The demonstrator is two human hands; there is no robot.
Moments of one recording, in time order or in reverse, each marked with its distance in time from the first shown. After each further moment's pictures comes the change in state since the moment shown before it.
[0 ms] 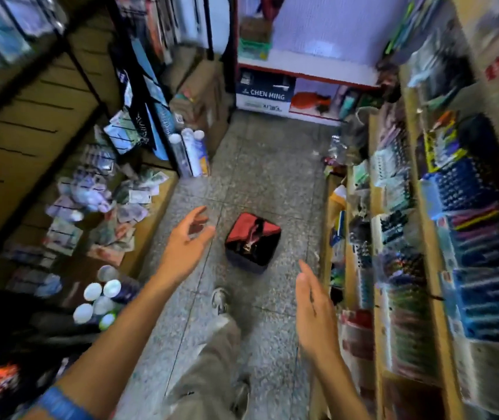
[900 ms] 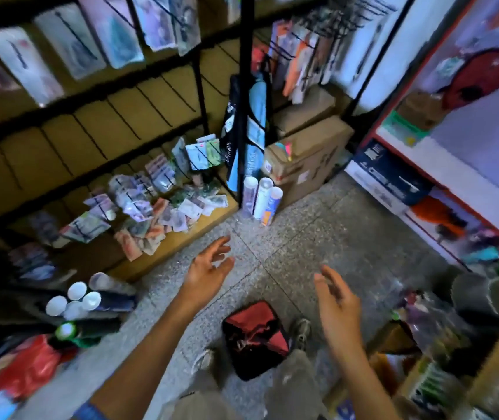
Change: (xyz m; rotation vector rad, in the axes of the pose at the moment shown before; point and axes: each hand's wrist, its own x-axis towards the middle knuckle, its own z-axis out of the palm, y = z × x) left_hand 0.351 0.041 0.012 -0.204 0.433 -0.275; right_hand 0.515 -0.182 0.082 0.018 -0.459 -0.139
